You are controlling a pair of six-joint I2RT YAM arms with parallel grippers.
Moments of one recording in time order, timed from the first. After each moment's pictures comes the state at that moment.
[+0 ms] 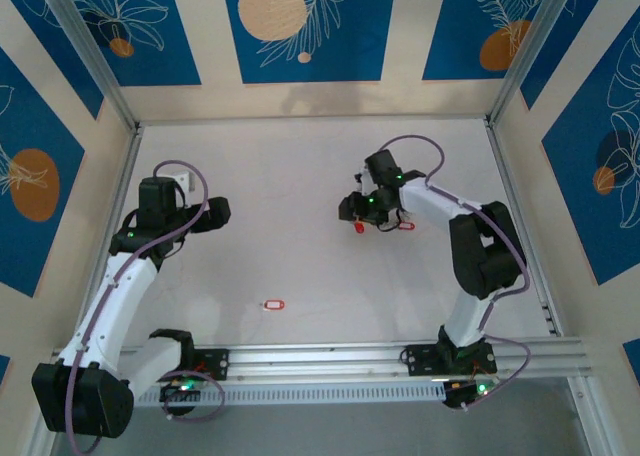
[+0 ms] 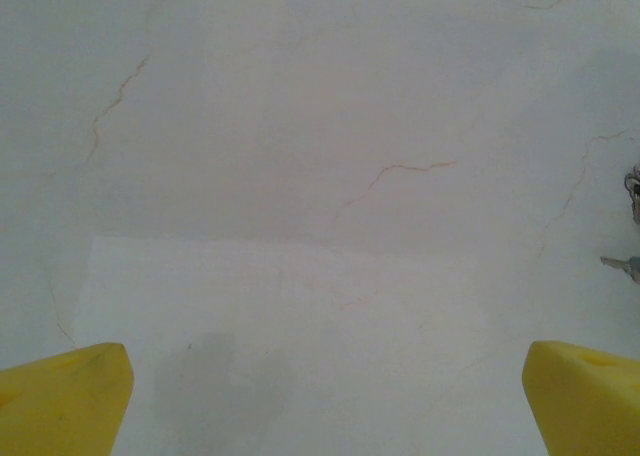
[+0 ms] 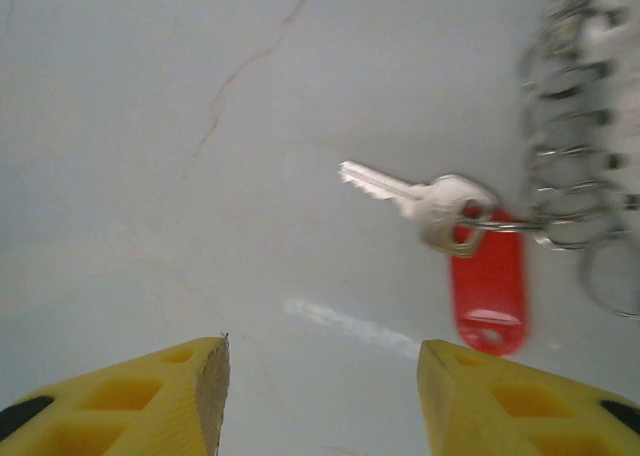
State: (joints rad) left arm -0.10 0.99 0.86 -0.60 0.12 -0.27; right arm 0.38 1.76 1.19 -0.58 -0.37 0.42
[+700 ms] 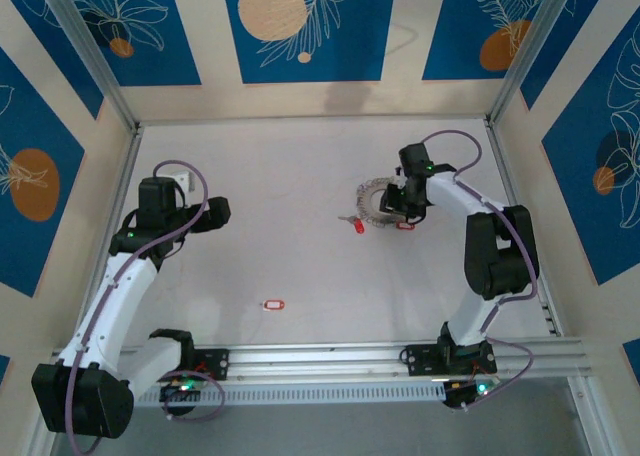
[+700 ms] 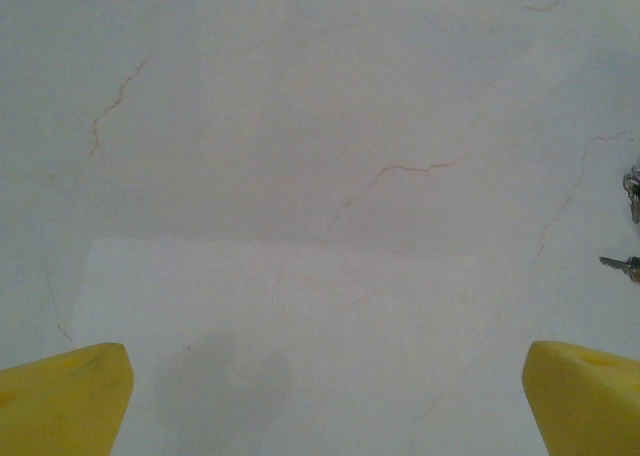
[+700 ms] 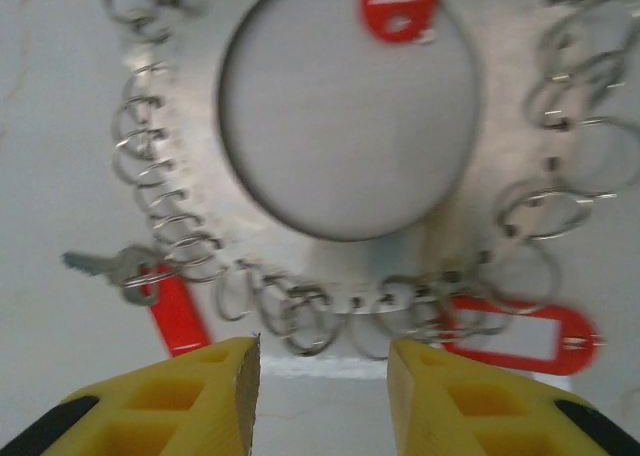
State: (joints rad) left arm -0.10 0.99 0.86 -0.60 0.12 -0.27; right arm 0.20 1.73 1.19 -0.68 -0.14 0.37
